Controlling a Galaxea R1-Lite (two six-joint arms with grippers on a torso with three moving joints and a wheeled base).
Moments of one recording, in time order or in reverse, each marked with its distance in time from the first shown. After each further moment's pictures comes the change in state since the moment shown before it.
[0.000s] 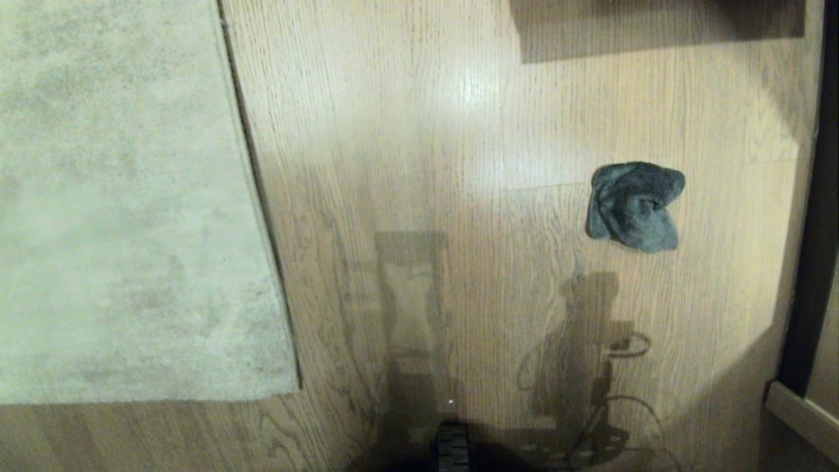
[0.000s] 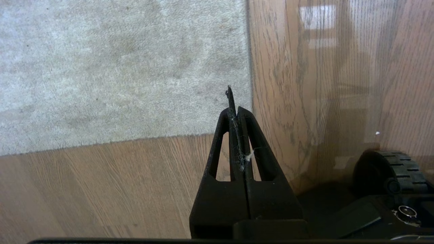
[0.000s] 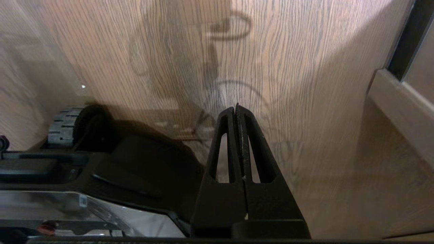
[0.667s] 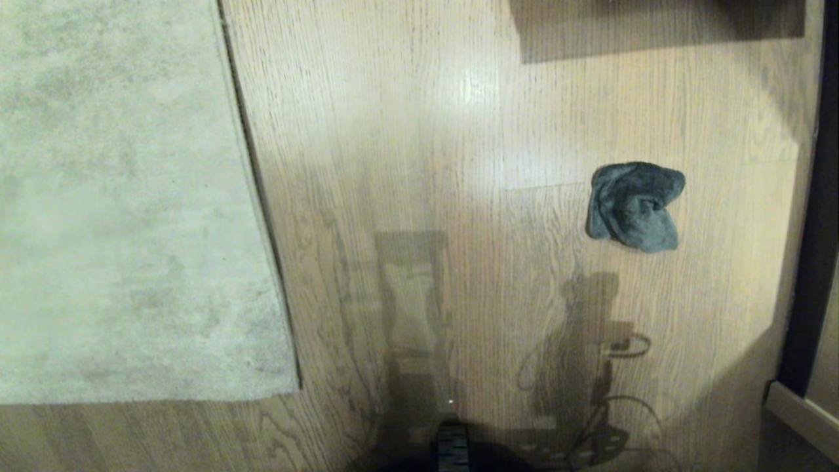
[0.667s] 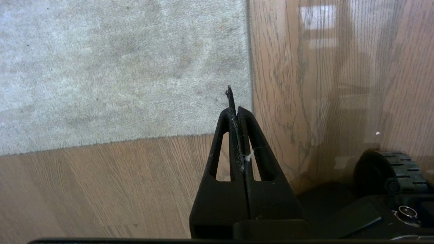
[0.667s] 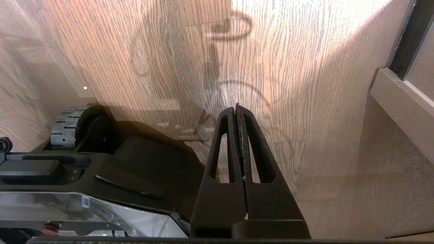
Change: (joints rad) left arm 0.000 0.000 0.000 0.000 0.000 0.000; right arm 0.001 0.000 0.000 0.000 0.000 0.010
